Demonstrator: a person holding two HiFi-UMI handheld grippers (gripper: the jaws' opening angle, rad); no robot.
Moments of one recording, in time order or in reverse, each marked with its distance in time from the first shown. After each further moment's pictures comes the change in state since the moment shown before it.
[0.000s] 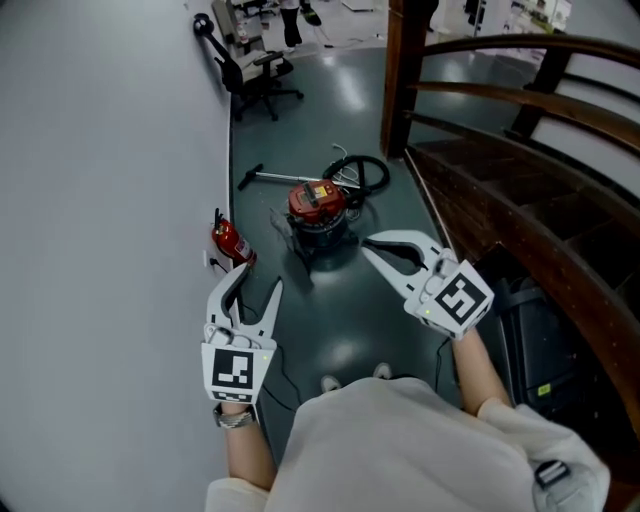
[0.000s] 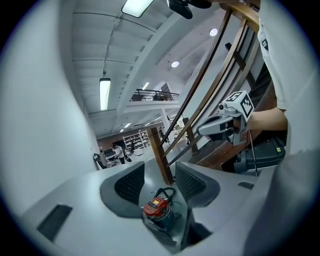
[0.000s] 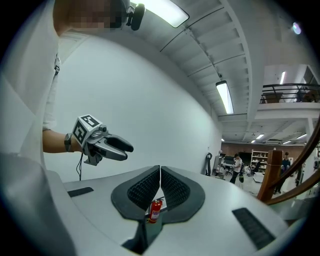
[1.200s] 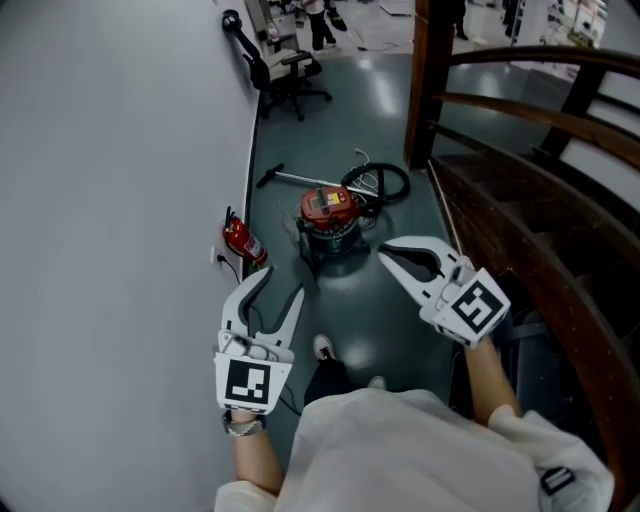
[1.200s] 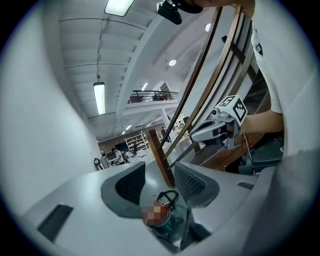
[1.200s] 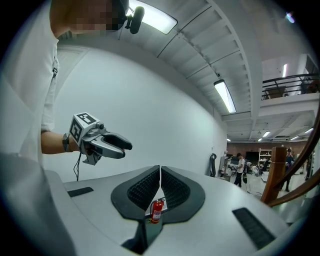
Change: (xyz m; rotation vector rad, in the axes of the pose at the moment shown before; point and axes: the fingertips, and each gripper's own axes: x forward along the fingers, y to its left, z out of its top) left arm 0.053 -0.063 0.049 0.039 -0.003 0.044; right arm -0.044 -0.067 -0.018 0.029 -0.019 0.076
